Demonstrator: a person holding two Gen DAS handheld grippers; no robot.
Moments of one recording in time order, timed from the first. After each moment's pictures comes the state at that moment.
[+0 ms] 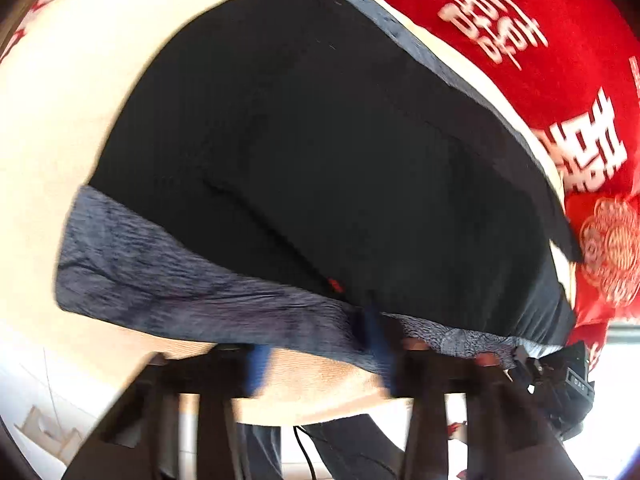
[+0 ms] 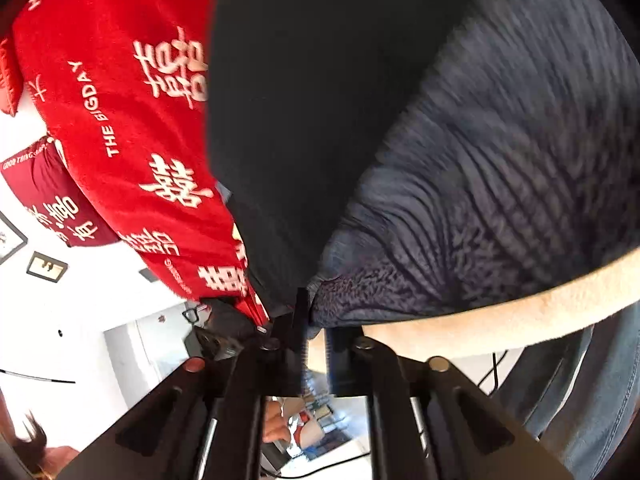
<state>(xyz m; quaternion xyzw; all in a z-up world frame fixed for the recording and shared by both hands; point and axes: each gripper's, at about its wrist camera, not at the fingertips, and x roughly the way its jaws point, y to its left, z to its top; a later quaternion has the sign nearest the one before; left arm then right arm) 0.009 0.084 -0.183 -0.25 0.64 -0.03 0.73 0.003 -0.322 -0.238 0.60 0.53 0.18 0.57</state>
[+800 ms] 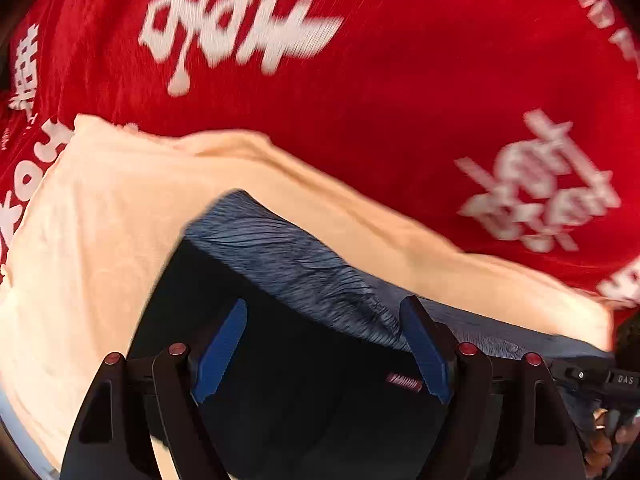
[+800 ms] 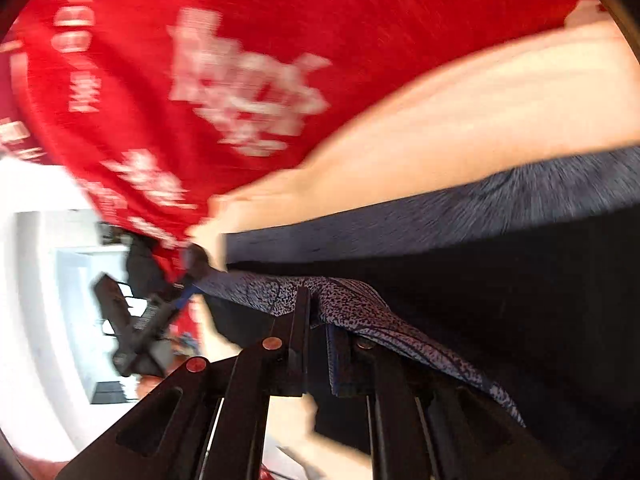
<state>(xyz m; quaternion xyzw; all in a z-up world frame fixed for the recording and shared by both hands) 0.264 0.071 -0.147 -0.15 0.55 0.10 0.81 0.351 -0.306 -0.218 0.33 0.66 0.25 0.63</state>
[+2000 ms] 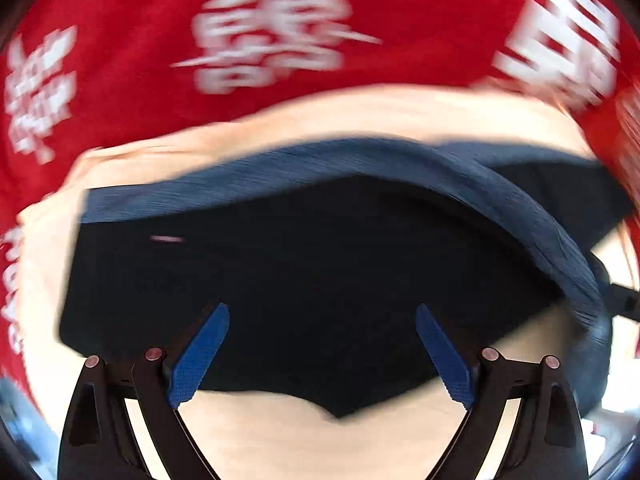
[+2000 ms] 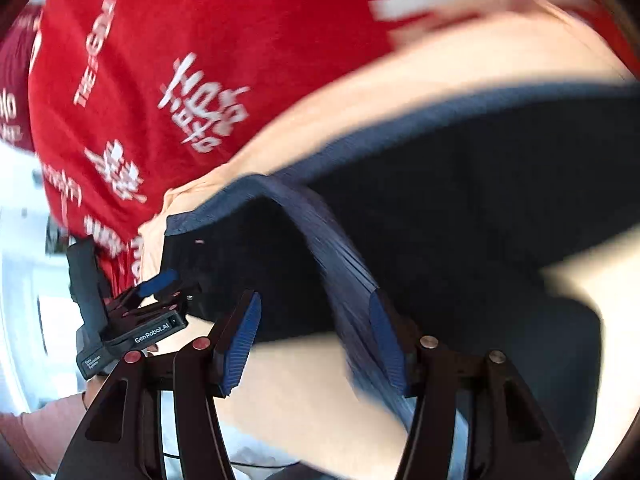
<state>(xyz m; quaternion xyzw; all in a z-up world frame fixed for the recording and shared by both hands) 0.169 -0.153 -0.122 0.06 0.63 -0.08 0.77 0.183 -0.423 -0.133 0.31 0.61 0.13 0.72</state>
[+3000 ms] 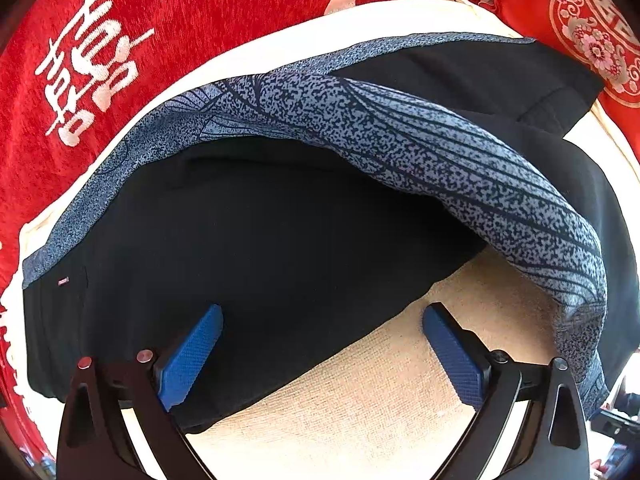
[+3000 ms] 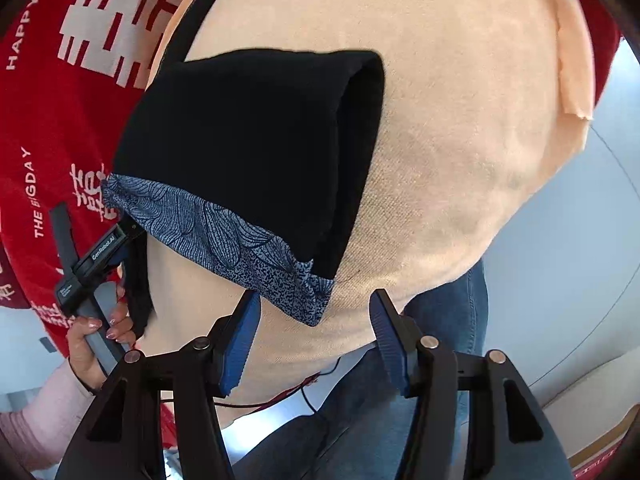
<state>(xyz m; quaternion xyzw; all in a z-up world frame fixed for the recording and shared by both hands) 0.136 -0.266 -0.178 0.17 0.61 -0.16 0.76 -0.073 -0.514 -0.220 0.51 0.57 -0.05 0.64</state>
